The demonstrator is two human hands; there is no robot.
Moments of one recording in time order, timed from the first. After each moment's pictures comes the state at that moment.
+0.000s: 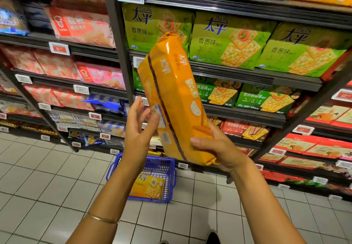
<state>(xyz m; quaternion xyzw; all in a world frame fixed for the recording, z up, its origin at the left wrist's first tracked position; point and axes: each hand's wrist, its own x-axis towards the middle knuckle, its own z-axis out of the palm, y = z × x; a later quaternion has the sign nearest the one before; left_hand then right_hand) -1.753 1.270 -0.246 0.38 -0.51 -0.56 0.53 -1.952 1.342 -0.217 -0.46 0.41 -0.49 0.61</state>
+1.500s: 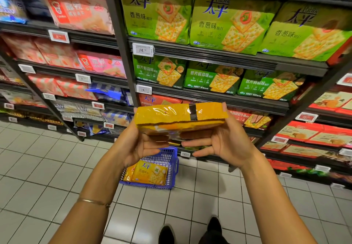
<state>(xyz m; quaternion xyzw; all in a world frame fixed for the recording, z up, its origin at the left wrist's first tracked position) -1.726 1.272 -0.268 0.48 -0.34 -0.77 0.25 -1.980 1.365 -0.232 -0.33 0.41 -0.44 0.72</state>
